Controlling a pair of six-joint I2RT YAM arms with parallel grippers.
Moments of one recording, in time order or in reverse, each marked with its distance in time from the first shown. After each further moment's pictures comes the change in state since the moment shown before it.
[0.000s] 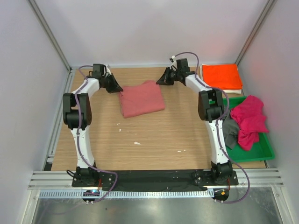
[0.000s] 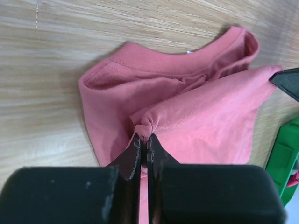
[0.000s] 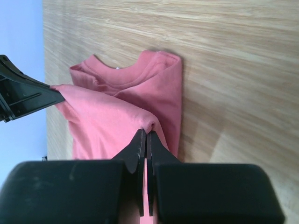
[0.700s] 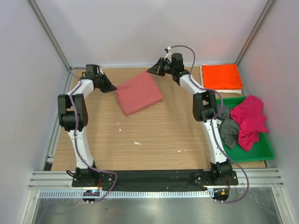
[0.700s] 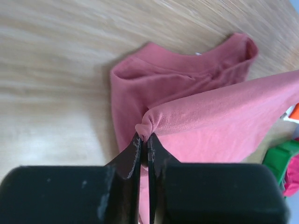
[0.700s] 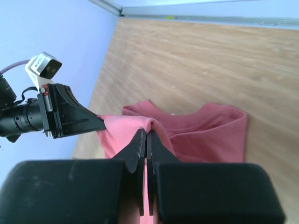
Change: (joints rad) left arm 0.062 -0.115 -0.105 0.031 -0.054 -0.082; right arm 0.041 0.039 0.110 0.306 -0.035 0.162
